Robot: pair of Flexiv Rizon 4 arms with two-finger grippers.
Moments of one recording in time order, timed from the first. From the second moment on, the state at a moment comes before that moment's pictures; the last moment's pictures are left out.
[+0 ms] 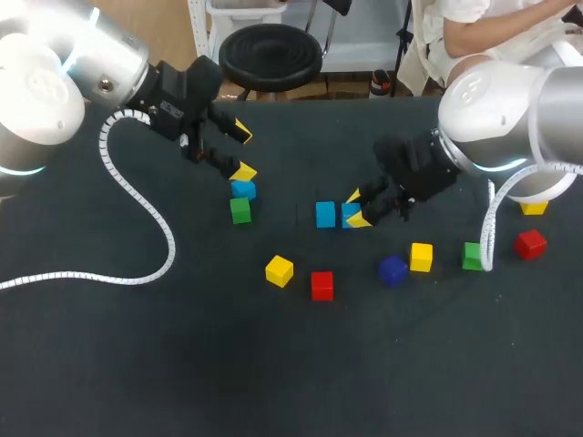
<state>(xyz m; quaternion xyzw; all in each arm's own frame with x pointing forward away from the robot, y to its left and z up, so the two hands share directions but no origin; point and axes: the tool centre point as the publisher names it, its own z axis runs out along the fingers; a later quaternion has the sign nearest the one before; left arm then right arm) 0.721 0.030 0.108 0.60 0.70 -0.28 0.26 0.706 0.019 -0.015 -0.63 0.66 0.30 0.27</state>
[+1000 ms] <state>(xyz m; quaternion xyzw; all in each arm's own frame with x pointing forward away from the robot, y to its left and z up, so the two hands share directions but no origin) 0.721 0.030 0.108 0.60 0.70 -0.28 0.26 0.711 0.018 -0.014 -0.63 0.66 0.29 0.27</state>
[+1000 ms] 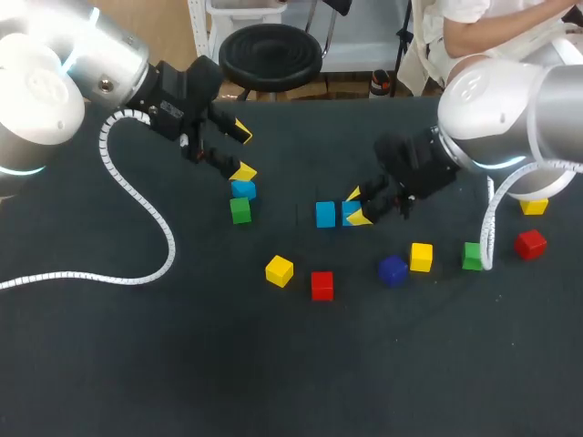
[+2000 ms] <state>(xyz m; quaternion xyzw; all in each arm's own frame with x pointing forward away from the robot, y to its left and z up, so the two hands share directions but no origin) 0.721 0.030 0.108 0.60 0.70 -0.28 0.26 0.707 0.019 -0.015 -0.64 0.65 0.30 0.27</state>
